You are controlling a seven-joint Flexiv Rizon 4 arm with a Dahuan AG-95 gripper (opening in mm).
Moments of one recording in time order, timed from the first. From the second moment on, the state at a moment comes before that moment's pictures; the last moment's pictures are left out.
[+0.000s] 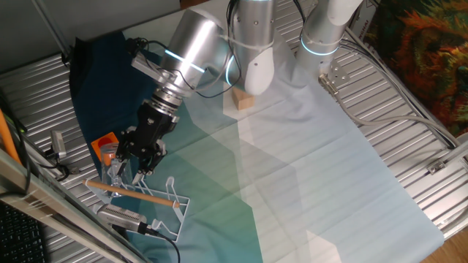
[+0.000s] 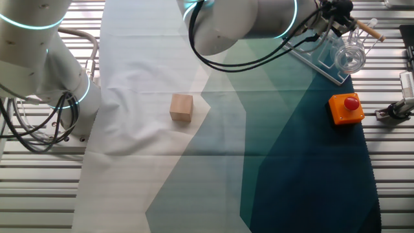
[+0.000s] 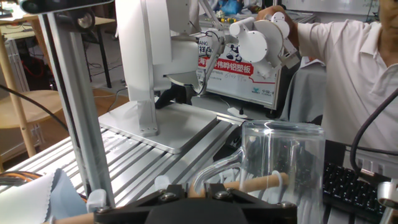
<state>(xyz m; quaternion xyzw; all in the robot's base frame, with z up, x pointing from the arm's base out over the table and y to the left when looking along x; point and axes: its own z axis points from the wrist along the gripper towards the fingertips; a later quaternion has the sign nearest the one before) 0.709 0.179 0.203 -0.26 0.84 0.11 0.48</state>
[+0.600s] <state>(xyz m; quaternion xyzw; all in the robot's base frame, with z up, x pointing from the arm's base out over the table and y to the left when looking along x) 0.705 0.177 0.218 -0.26 0.87 0.10 0.41</state>
